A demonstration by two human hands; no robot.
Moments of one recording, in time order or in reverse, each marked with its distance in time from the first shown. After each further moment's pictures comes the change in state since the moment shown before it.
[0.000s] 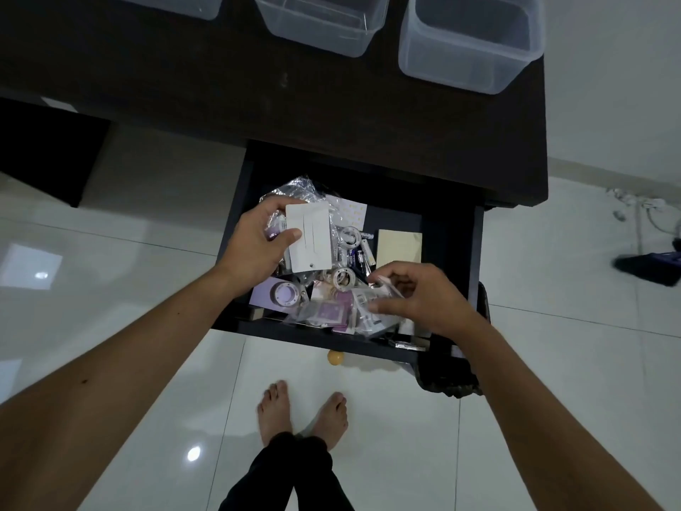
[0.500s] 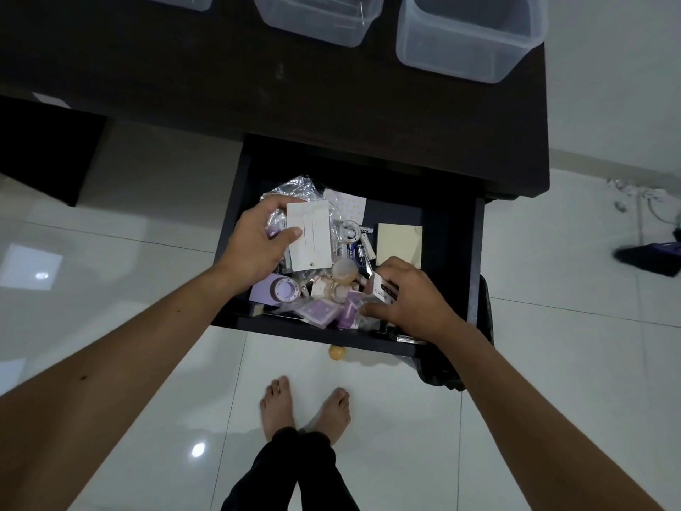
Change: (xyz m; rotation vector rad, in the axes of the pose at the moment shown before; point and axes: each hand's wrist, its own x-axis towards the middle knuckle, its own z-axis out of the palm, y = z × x) left_hand -0.001 0.000 0.003 0.056 -0.012 -0.013; right_hand 0.007 0.010 0.026 -0.307 0.065 -0.007
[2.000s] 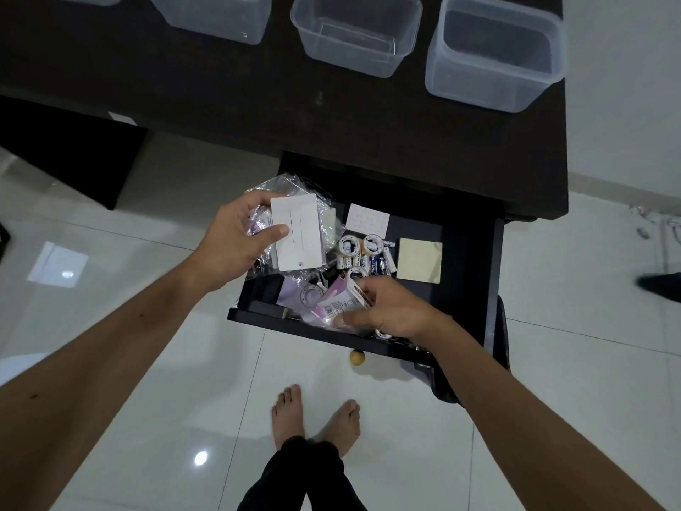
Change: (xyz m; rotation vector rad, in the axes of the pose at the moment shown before) left_hand -0.022 0.021 -0.072 -0.068 0.020 0.029; right_hand 0.015 -0.064 0.018 0.467 -0.361 0.172
